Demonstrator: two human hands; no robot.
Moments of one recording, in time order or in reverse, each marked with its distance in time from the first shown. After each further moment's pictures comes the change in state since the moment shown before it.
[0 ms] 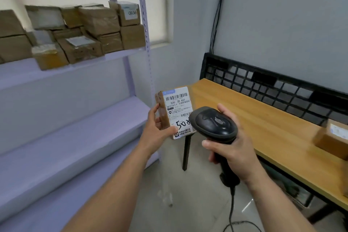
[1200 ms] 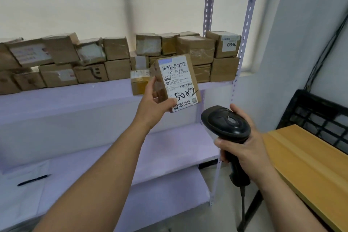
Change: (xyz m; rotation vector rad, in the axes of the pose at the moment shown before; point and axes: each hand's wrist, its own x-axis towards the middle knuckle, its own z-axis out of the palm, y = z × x) left_hand 0.110 0.078 -0.241 0.111 0.523 0.135; right_hand 0.203 0.003 0.185 0.164 -0.352 -0.088
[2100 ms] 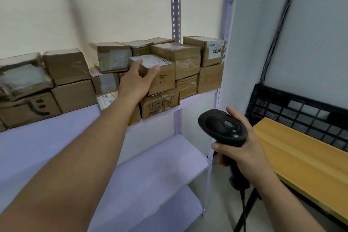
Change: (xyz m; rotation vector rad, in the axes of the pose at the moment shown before) left_hand 0.199 0.014 -0.011 0.380 -0.087 0.167; right_hand 0.078 0.024 0.049 -0.138 0.282 0.007
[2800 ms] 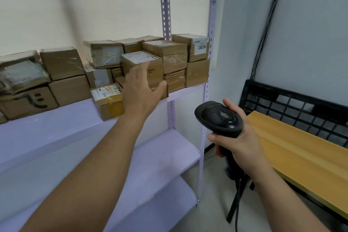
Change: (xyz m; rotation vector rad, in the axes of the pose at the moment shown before) left_hand -0.079 0.015 0.027 0.193 0.245 0.364; right_hand -0.035 -0.020 -0.024 0.022 0.021 -0.017
